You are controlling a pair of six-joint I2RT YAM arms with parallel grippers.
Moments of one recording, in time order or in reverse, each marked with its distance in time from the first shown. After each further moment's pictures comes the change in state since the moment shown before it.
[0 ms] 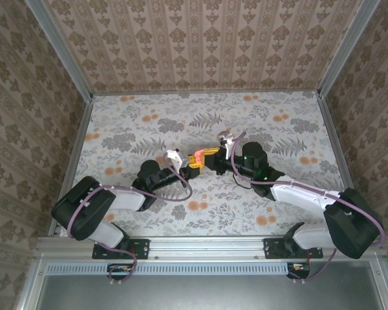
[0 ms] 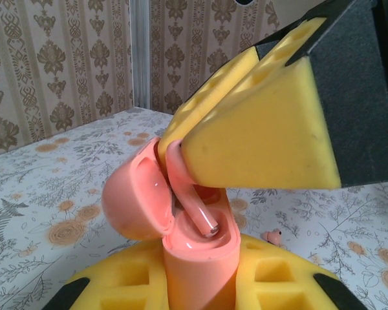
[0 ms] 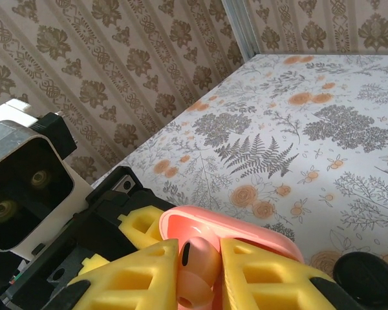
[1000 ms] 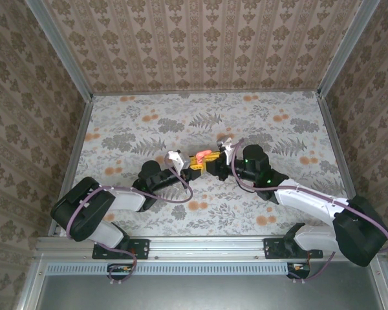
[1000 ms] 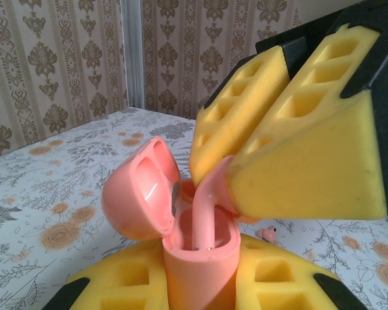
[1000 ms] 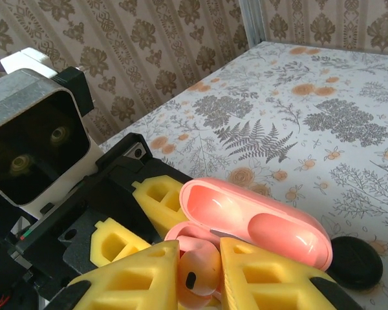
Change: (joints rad) left arm -0.019 -0.007 0.000 -0.016 0.002 0.028; right arm 0.023 -0.076 -0.011 -0.130 0.002 -0.124
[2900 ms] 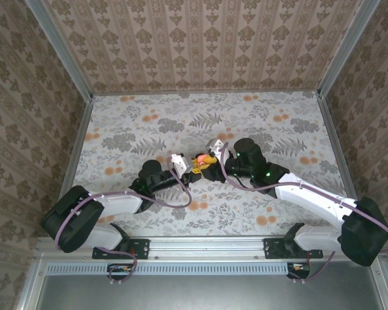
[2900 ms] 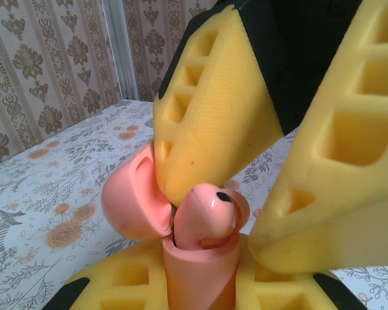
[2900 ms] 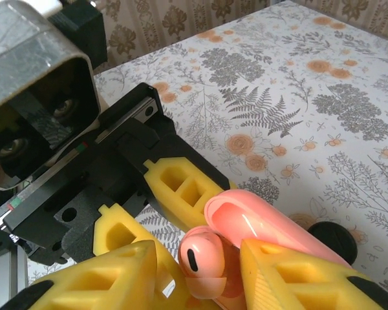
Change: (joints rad) left arm -0.027 -0.115 0.013 -0.201 -0.003 0.132; right arm 0.047 -0.014 0.180 -0.387 0.023 -0.274
